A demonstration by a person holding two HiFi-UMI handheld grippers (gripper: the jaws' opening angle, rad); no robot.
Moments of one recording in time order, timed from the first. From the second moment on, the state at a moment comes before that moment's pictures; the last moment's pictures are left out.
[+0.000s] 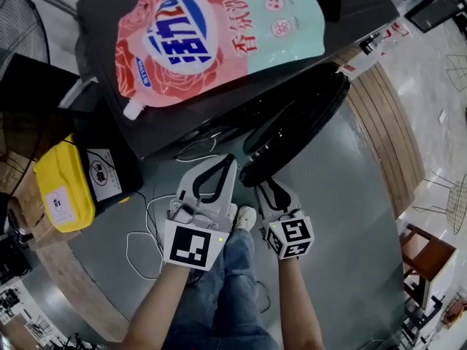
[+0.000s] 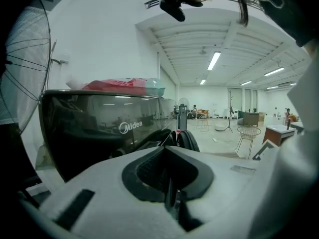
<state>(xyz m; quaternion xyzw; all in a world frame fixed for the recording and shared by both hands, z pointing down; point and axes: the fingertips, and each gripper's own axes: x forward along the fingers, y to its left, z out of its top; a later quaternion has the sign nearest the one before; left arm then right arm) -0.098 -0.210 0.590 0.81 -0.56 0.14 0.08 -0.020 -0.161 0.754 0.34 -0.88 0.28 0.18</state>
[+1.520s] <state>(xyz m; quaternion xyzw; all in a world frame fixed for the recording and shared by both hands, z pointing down) -0.109 -0.221 0.576 0.81 -0.57 0.13 0.08 -0.080 -0.221 0.716 0.31 -0.91 0.25 0.13</state>
